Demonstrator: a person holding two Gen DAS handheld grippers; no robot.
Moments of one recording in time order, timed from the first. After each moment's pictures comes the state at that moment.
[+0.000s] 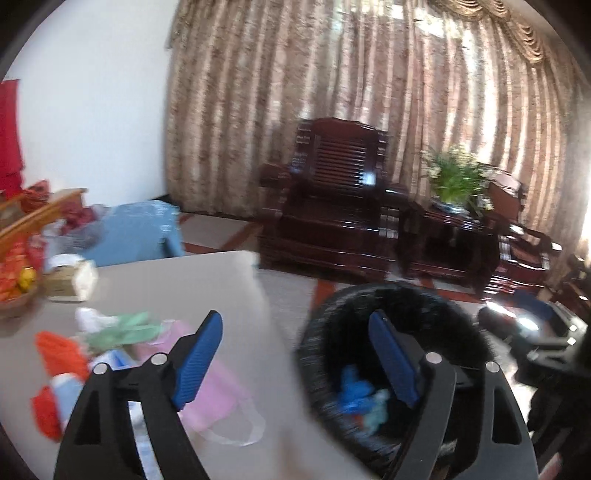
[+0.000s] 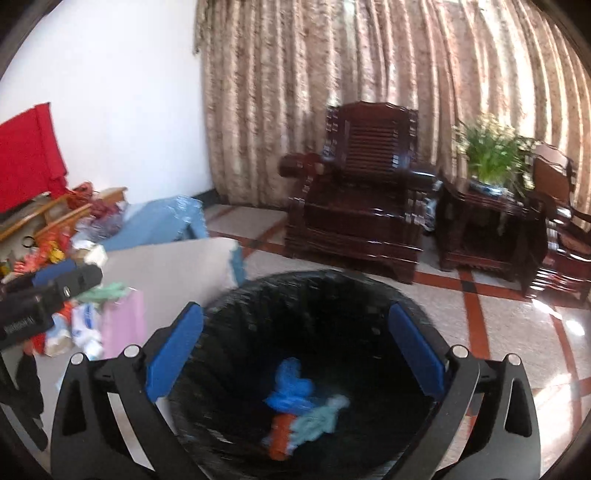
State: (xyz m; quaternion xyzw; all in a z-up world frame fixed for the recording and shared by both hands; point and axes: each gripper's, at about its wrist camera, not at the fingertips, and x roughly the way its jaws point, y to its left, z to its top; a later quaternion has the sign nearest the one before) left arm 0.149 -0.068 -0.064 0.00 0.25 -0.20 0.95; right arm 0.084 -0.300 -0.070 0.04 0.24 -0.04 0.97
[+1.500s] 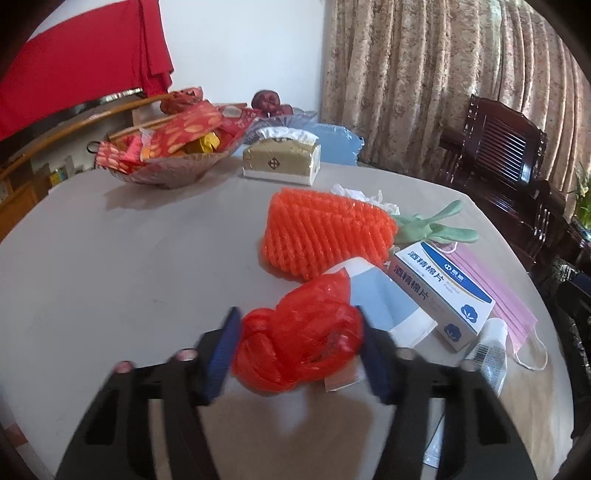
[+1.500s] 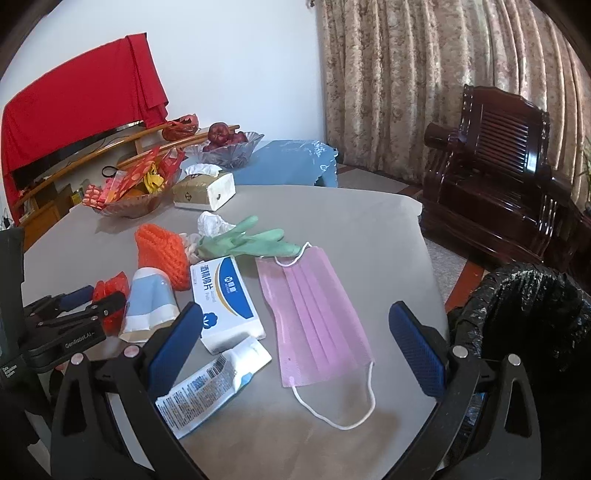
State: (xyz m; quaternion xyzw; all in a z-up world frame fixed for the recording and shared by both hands) left arm 0.176 0.182 -0.178 -0.06 0.36 0.06 0.93; right arm 0.179 -0.064 -0.130 -0.02 0.32 0.14 0.94
